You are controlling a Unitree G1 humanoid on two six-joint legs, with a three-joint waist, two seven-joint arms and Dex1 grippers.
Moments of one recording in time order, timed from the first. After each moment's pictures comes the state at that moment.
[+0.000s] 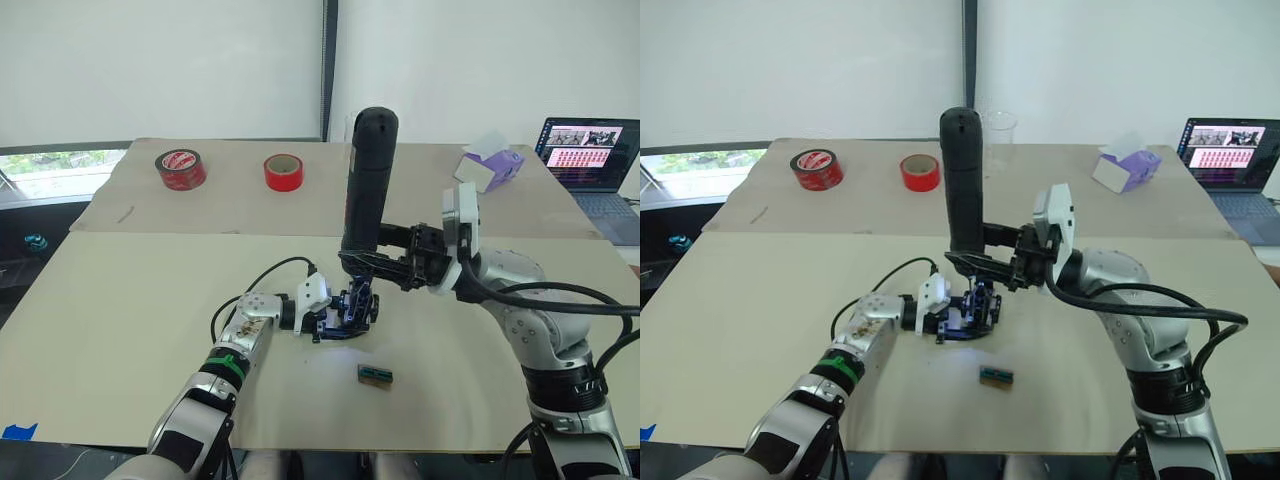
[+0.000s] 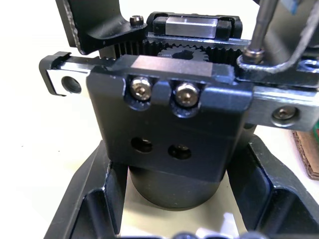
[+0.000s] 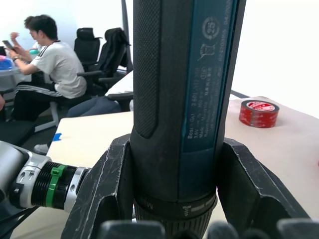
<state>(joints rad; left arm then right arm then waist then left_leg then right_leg) -0.62 0.17 -0.24 0.72 -0.11 -0.19 -1.24 -0.52 -0.54 0.02 -0.32 0.74 0.54 0.90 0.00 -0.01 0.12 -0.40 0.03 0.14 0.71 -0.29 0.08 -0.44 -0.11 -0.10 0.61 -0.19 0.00</state>
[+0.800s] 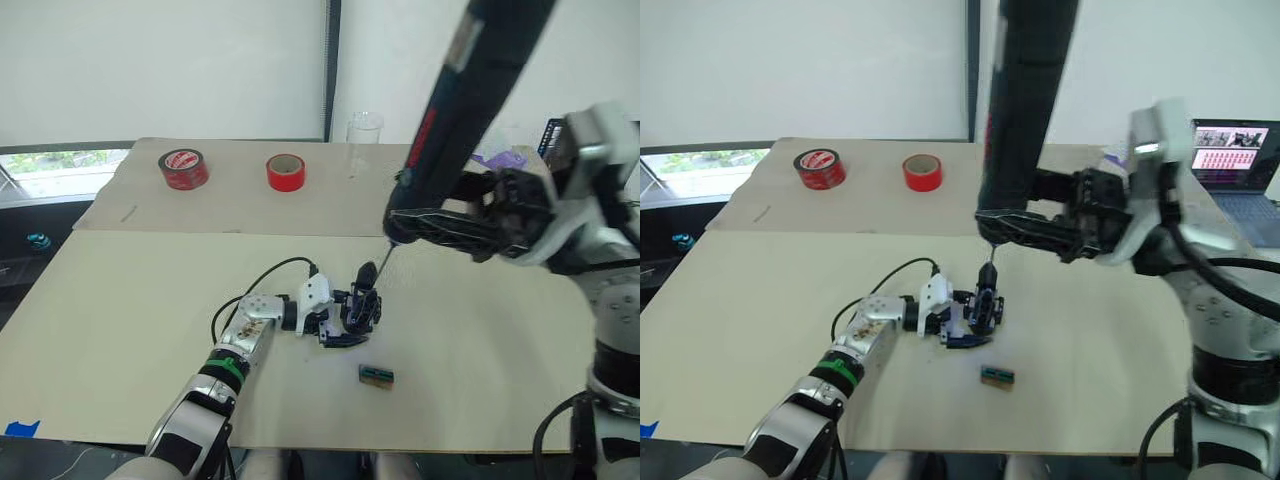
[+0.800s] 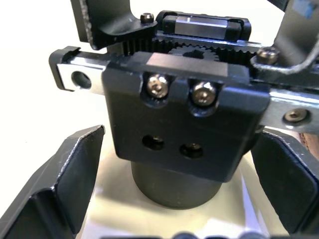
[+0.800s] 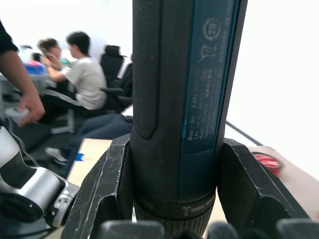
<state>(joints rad) -0.58 0.21 -0.24 0.67 -0.13 -0.19 -1.21 -0.60 -0.77 -0.27 -0.46 1.05 0.68 0.92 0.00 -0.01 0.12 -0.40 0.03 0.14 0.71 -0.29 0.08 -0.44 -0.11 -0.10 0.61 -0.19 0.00</state>
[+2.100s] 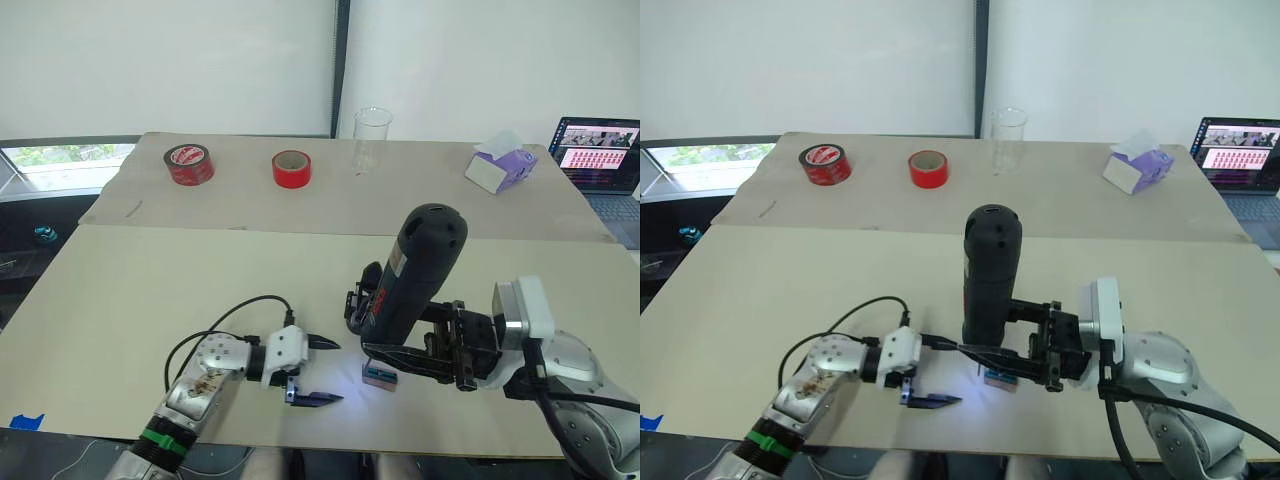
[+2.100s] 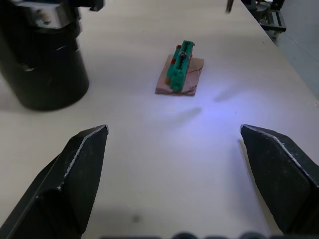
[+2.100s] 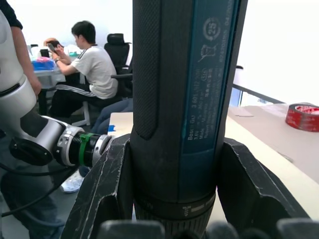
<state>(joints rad) -0.20 0.42 -0.35 0.01 -0.14 -0.02 -1.21 -0.02 -0.58 -0.11 -0.71 0.80 0.39 0.98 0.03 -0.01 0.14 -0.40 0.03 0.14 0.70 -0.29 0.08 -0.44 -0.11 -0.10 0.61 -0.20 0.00</state>
